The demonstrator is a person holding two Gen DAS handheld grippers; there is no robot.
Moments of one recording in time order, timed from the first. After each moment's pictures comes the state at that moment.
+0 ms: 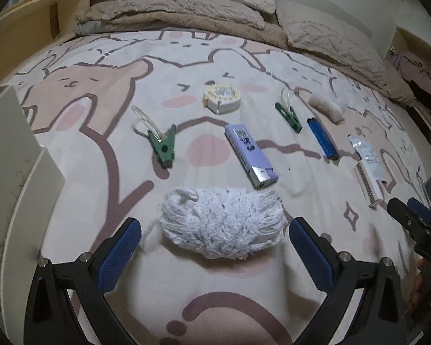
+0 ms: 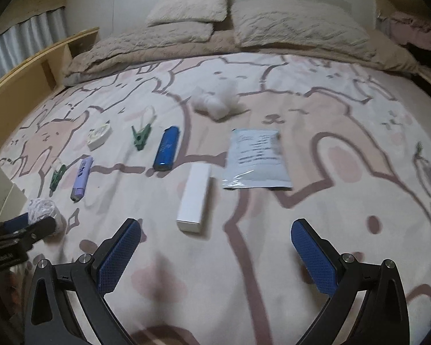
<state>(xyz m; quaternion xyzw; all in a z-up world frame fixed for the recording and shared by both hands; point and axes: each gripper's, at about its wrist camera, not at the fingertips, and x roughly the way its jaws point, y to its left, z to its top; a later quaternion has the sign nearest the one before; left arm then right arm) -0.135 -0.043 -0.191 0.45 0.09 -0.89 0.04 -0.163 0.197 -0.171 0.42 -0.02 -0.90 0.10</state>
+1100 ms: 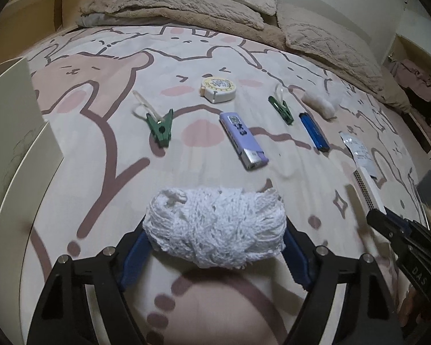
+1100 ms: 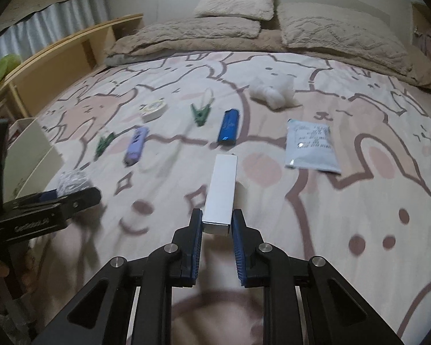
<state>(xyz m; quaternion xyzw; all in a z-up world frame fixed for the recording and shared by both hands) -0.109 -0.041 -0.187 0.45 0.12 -0.89 0.04 -0.119 0.166 -0.165 0.42 0.01 -0.89 0.20</state>
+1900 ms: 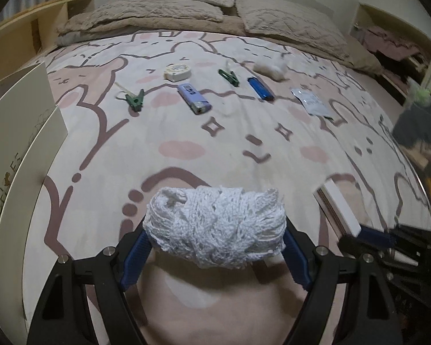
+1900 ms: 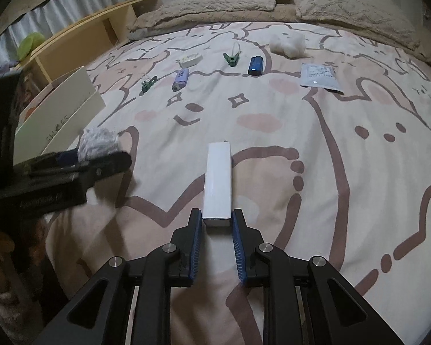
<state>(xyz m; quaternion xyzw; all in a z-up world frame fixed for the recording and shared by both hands) -0.028 0.011 -0.178 0.45 0.05 -0.89 -0.01 -0.022 0.177 -0.182 0.47 0.00 -0.85 0.24</state>
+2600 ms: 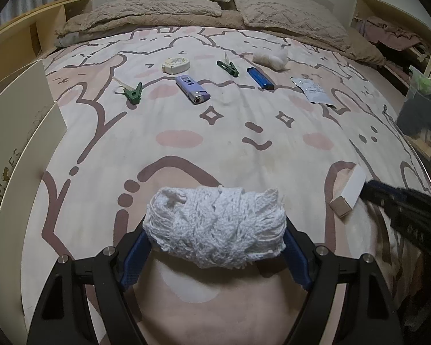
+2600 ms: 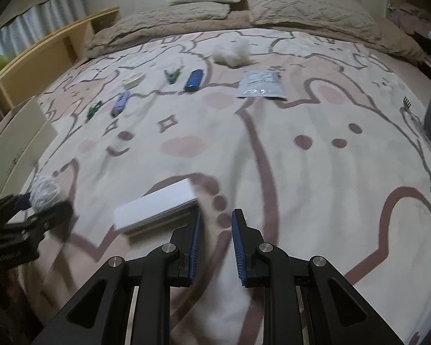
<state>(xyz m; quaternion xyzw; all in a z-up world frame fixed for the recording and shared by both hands) -0.029 0.016 -0.188 0.46 0.04 -0.89 -0.01 -0.054 0.211 -0.185 0.45 0.00 -0.88 0.14</state>
